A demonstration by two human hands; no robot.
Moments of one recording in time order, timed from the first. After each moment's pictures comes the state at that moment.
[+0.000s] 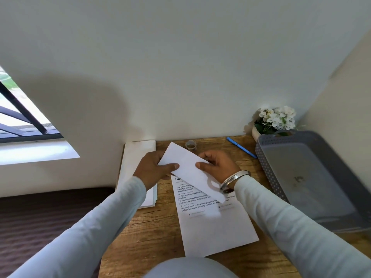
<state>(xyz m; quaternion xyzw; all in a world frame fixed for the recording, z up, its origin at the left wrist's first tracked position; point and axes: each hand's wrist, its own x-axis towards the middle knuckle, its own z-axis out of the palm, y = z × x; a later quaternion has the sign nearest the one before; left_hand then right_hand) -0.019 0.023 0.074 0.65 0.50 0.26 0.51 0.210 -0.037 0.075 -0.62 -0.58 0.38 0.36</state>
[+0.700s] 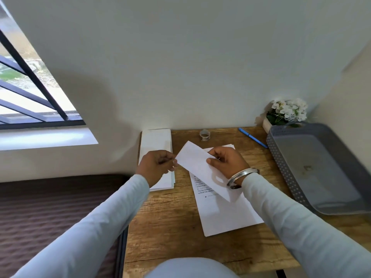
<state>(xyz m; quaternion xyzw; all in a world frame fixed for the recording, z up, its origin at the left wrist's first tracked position) -0.086 0.004 0.060 0.65 0.50 0.27 0.50 0.165 -0.062 0.078 -0.68 -0.59 0.31 0.30</state>
